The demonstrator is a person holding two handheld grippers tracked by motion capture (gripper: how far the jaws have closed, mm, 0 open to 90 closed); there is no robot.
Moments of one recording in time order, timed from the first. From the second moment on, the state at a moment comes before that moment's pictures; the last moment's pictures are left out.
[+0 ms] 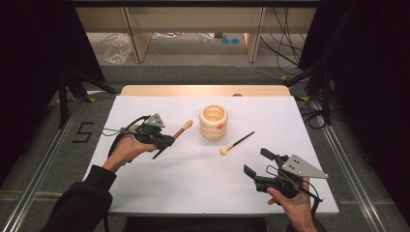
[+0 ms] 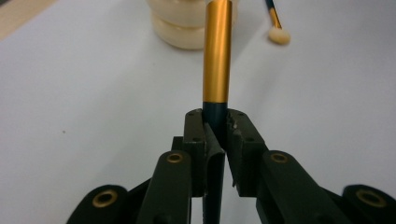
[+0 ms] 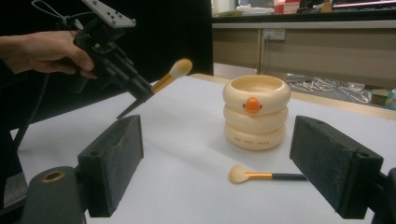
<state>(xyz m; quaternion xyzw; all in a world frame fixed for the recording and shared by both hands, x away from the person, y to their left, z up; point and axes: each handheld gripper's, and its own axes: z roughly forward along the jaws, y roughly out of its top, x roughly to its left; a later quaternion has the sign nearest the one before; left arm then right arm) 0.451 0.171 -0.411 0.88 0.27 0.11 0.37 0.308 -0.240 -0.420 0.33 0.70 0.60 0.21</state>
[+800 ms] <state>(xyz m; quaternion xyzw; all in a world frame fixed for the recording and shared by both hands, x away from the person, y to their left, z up) 0.458 0.176 -0.401 0.79 0.33 0.16 0.49 0.309 -0.239 -0.421 0.33 0.70 0.60 0.21</state>
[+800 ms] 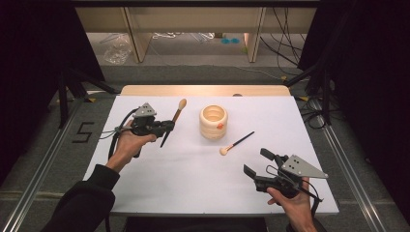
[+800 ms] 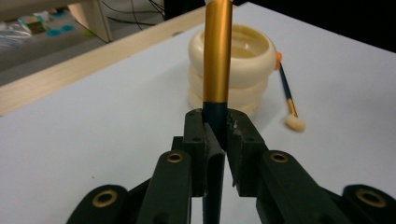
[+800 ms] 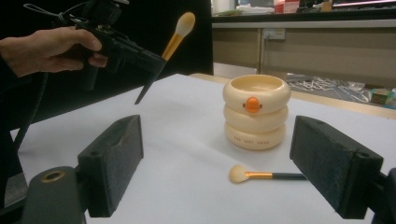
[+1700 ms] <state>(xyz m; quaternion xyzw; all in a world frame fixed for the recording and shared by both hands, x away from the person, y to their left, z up) 0.474 0.162 -0.387 0.74 0.34 0.19 0.54 0.309 -0.240 -0.421 0.33 0.70 0.60 0.21</state>
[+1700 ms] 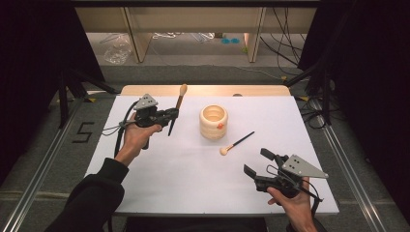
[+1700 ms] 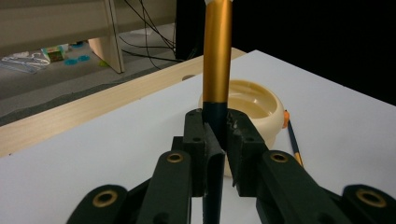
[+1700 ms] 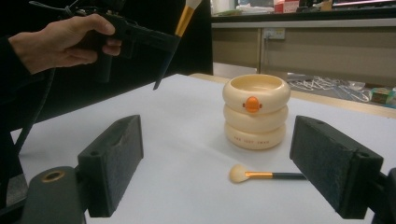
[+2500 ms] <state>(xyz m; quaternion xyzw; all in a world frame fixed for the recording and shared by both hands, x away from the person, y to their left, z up) 0.495 0.127 -0.377 0.69 0.34 0.19 0.60 0.309 -0.241 -0.420 0.33 0.70 0.59 0.21</state>
